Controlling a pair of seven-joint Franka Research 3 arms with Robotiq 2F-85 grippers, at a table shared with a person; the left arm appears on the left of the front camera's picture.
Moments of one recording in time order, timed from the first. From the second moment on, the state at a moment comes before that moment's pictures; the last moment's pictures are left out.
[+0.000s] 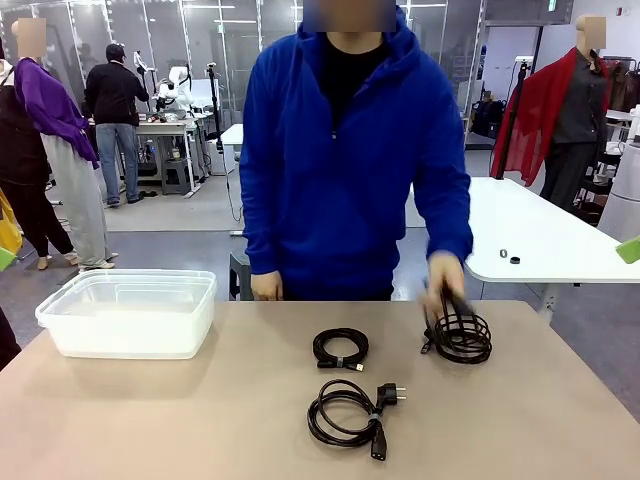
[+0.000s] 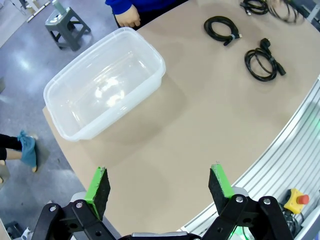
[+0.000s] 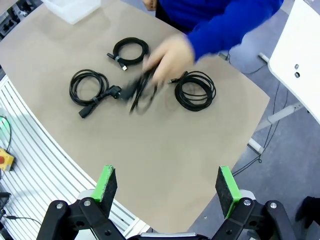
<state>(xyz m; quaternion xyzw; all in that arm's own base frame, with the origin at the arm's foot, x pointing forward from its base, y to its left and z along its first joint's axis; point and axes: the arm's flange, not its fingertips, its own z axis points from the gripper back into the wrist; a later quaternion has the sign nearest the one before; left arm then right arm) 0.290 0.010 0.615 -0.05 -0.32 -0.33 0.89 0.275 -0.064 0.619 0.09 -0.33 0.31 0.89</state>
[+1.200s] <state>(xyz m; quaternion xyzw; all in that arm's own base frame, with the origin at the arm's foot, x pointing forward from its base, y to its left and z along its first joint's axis) 0.290 0.010 0.615 -0.05 -0.32 -0.33 0.89 0.275 -0.064 0.619 0.09 -0.33 0.31 0.89</state>
